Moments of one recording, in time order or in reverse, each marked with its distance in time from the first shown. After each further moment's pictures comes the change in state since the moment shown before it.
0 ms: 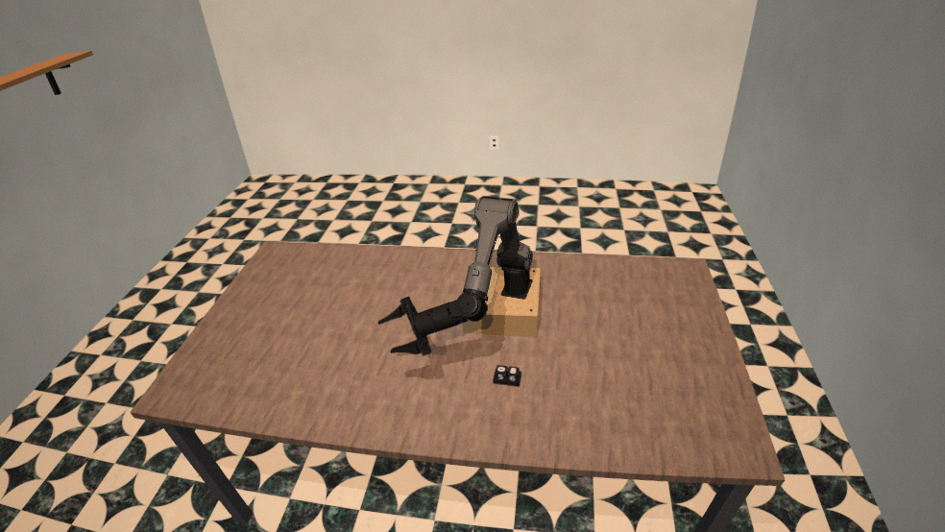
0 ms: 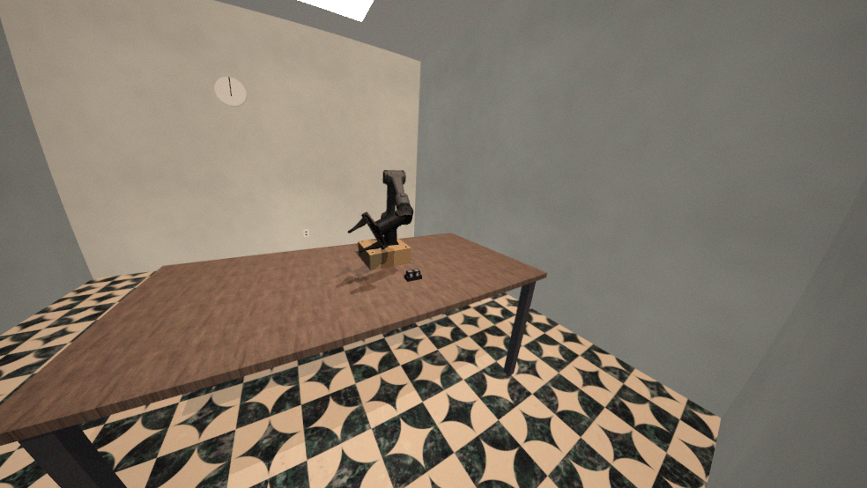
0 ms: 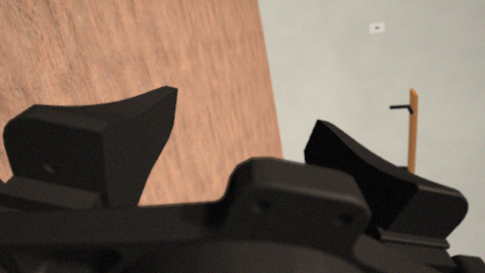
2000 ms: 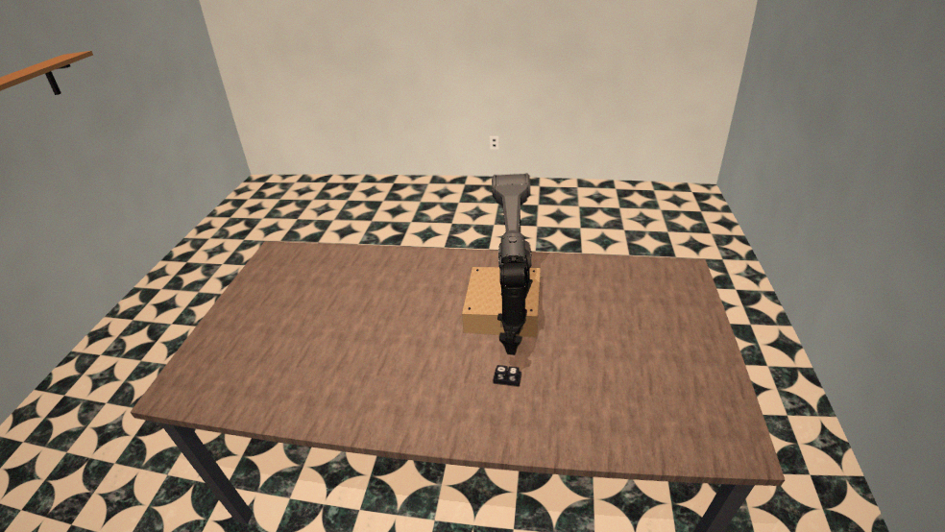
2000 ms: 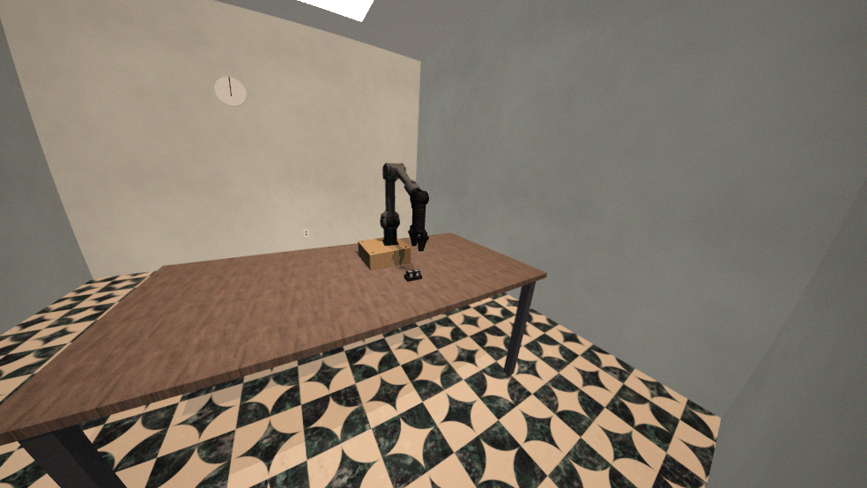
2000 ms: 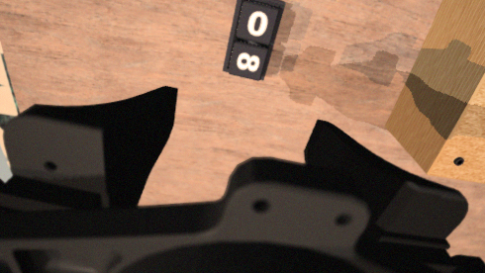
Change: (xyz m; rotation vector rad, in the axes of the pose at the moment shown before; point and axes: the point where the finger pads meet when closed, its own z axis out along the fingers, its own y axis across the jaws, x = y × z) arm 0.127 0.149 -0.262 -0.518 1.206 1.158
